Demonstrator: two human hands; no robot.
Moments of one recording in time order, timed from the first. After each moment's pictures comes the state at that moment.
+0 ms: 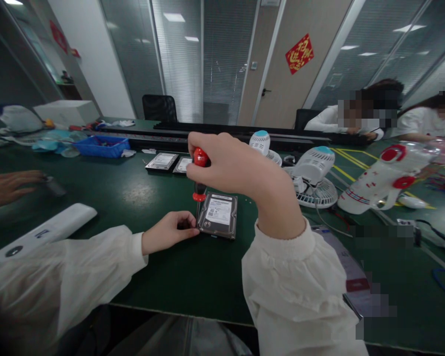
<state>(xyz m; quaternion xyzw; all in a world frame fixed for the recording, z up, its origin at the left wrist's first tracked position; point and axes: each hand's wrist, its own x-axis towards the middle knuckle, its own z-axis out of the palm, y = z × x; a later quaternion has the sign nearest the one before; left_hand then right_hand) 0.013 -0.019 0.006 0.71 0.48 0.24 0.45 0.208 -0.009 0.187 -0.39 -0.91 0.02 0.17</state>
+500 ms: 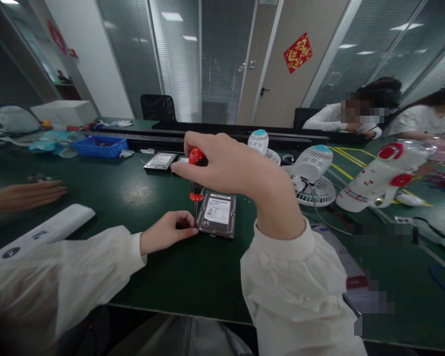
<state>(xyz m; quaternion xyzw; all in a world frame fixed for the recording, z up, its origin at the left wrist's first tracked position) 0.014 -0.019 0.004 0.71 0.47 0.25 0.45 0.208 -0.011 0.188 -0.38 -0.91 0.04 0.17</state>
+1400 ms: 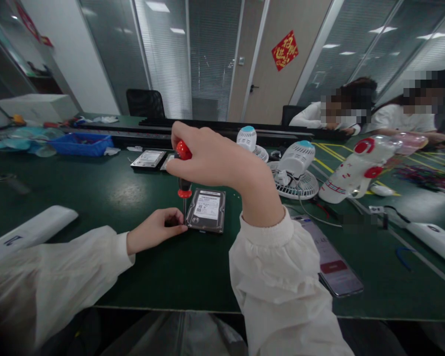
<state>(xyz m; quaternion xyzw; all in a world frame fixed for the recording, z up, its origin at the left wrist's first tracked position) 0.012 -0.019 0.001 0.73 0.47 0.24 0.43 0.209 -0.011 0.188 -0.38 -0.90 0.05 0.18</state>
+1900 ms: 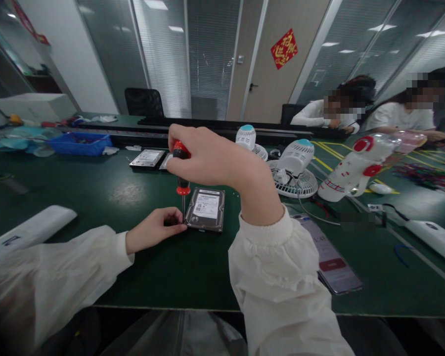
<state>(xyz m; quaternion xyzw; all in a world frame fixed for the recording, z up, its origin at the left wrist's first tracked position) 0.012 -0.019 0.001 0.73 0.47 0.25 0.43 0.210 -0.011 0.189 -0.36 -0.91 0.06 0.18</state>
